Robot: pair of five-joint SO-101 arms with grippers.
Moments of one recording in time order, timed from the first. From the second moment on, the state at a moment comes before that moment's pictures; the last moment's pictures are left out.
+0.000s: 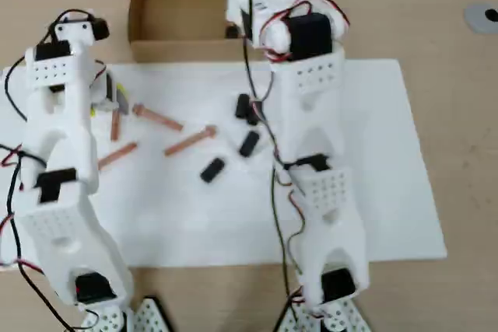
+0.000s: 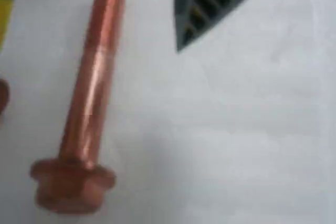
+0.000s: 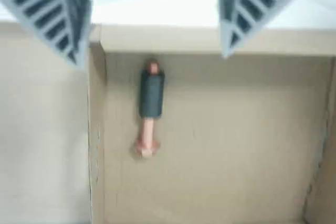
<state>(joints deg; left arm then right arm) -15.0 29.5 -20.5 79.1 -17.3 -20.7 45.0 -92.7 90.5 -22.5</state>
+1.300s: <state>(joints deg) -11.8 19.1 -51.9 100.2 -16.2 -24.2 41.6 -92.7 101.7 -22.5</state>
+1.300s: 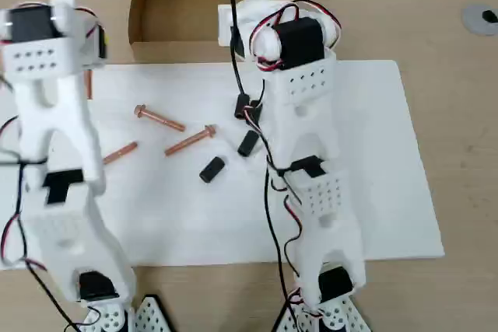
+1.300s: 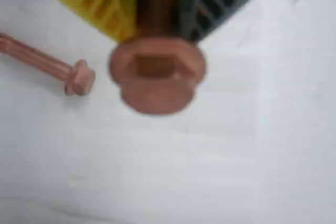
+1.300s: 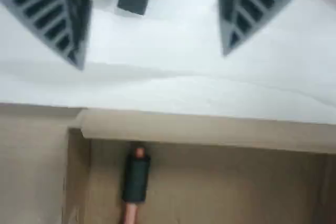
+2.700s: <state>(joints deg) -12.7 -76.9 45.5 66.2 -11.6 -41.4 19.2 -13.1 92.8 -49.6</state>
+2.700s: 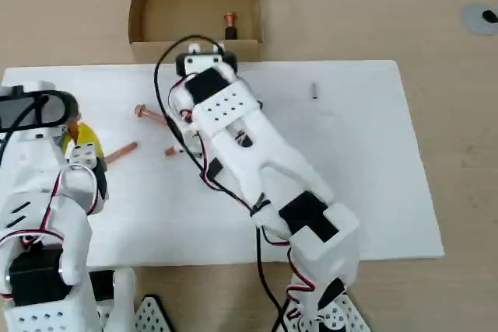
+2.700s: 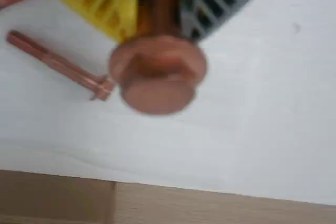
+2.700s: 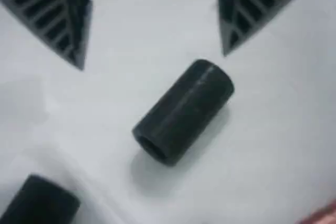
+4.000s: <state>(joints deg) -13.5 -76.9 45.5 67.3 -11.6 -41.5 18.5 6.8 67.2 -65.5</state>
